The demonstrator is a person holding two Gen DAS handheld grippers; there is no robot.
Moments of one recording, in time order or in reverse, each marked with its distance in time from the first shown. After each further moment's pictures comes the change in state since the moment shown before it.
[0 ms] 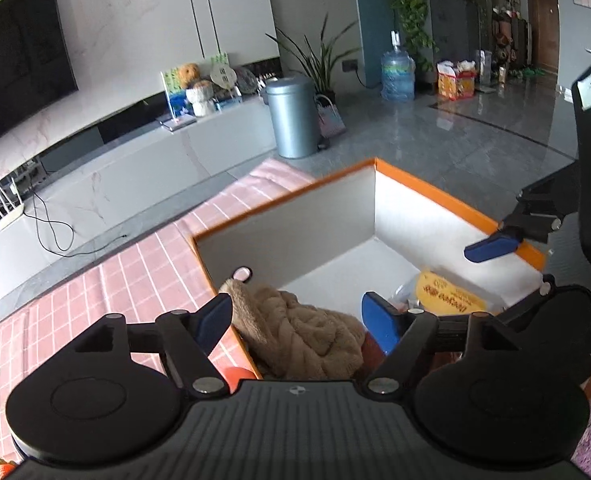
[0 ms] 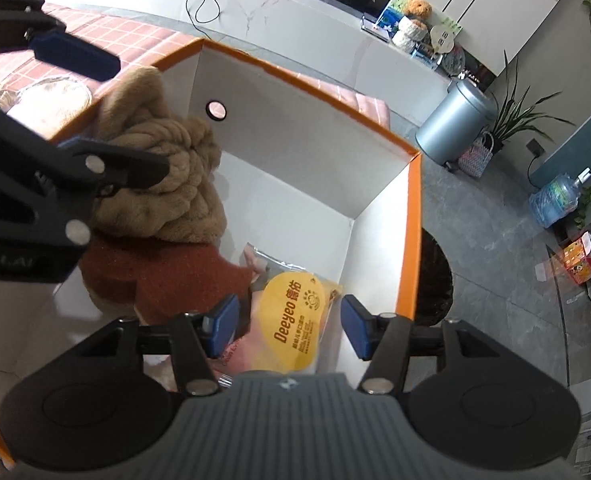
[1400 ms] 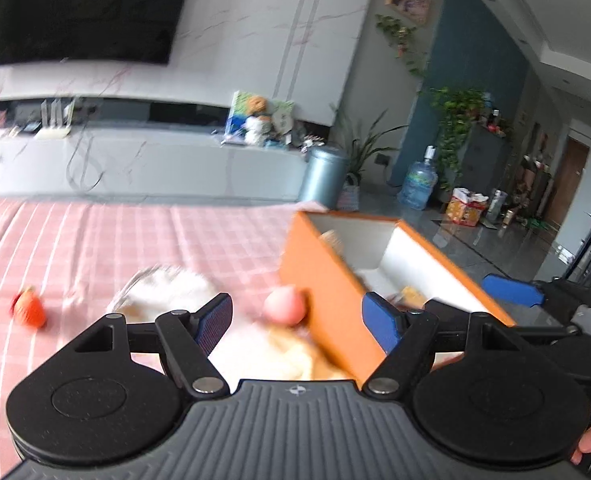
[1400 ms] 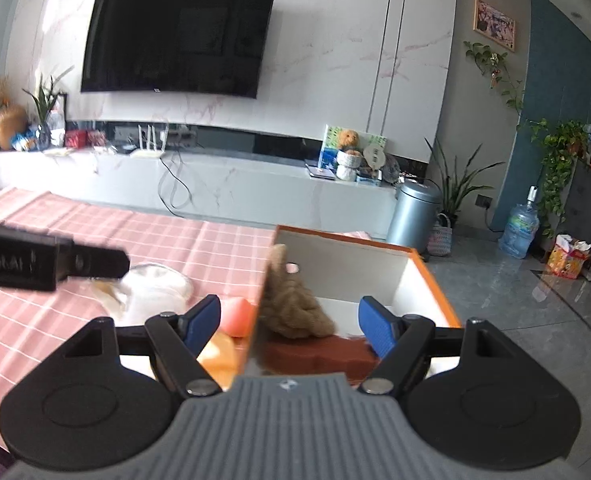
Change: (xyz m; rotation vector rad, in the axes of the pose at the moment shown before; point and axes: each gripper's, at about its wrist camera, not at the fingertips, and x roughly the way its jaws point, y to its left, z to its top) left arm -0.139 0.098 -0.112 -0.442 -0.192 -0.079; right arm -0.151 0.135 -0.050 0.346 -0.521 -0.063
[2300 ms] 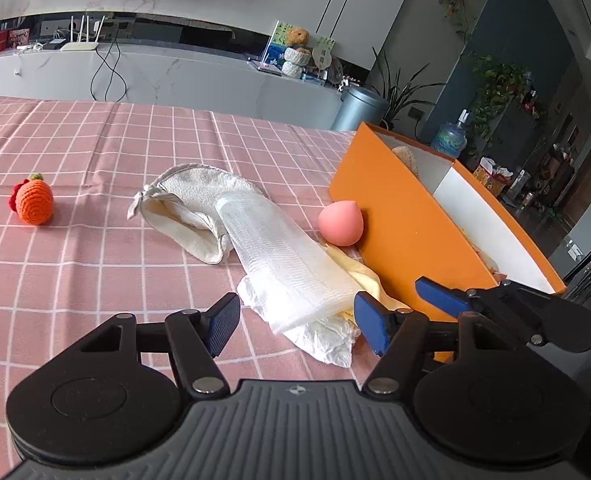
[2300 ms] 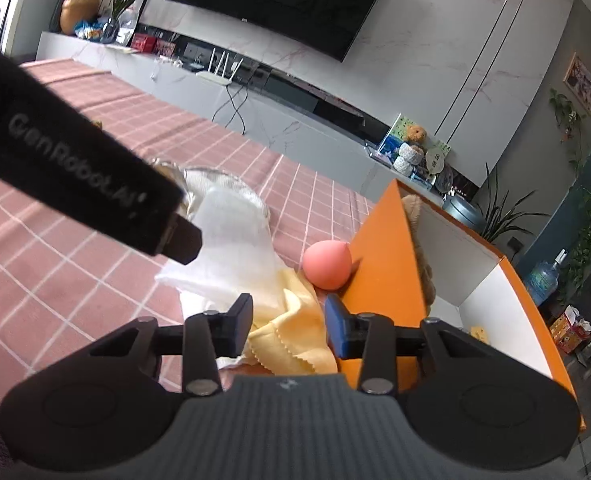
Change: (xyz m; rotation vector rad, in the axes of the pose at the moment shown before) left arm 0.036 0.052 -0.049 -0.116 0.181 0.025; right arm 0.076 0.098 -0.064 -0.349 0.113 0.039
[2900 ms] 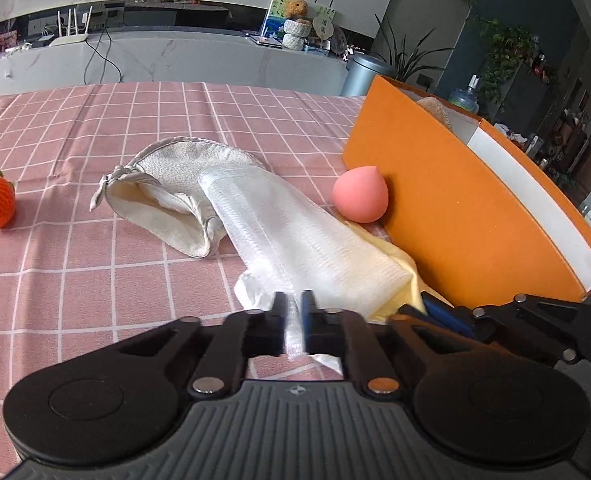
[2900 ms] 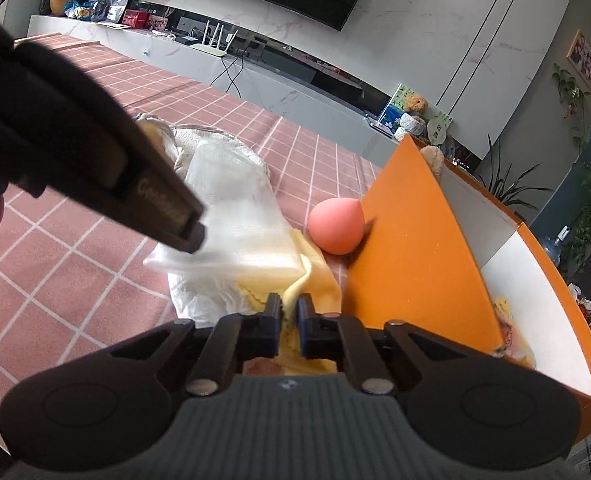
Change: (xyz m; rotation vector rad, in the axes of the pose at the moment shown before) left arm 0.050 -0.004 -0.004 0.062 0.064 0.056; right arm 0.039 0.002 -0.017 0.021 0.071 -0.009
